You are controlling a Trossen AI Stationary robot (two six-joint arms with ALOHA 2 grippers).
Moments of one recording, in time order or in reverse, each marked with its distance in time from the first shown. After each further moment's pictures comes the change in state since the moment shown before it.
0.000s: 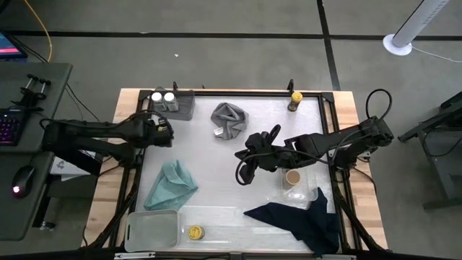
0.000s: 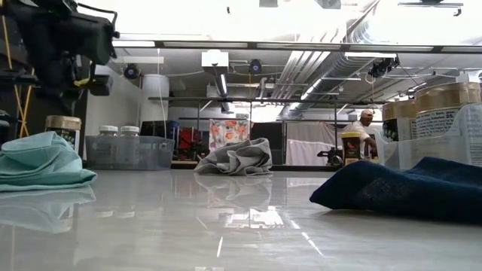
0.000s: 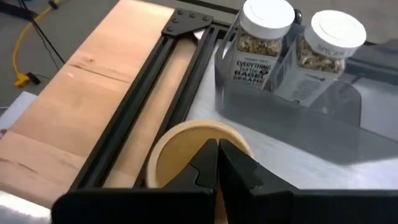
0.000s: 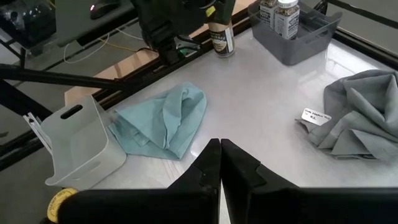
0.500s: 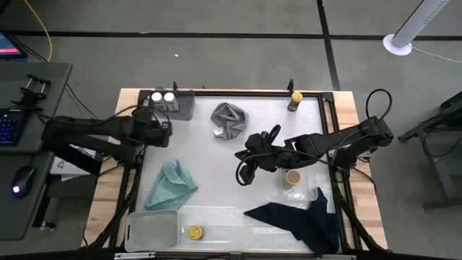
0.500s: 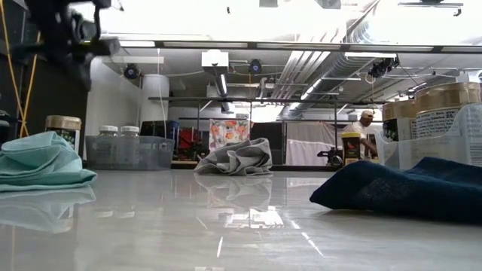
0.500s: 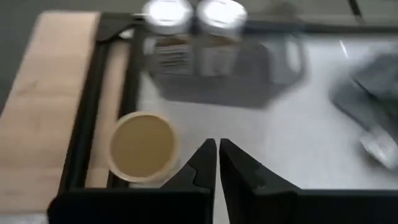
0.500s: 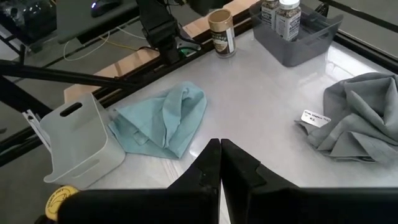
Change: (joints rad) left arm -0.149 -0.058 0.218 -0.091 0.096 0.239; right arm 0.000 0.000 0.000 0.000 0.000 -0.021
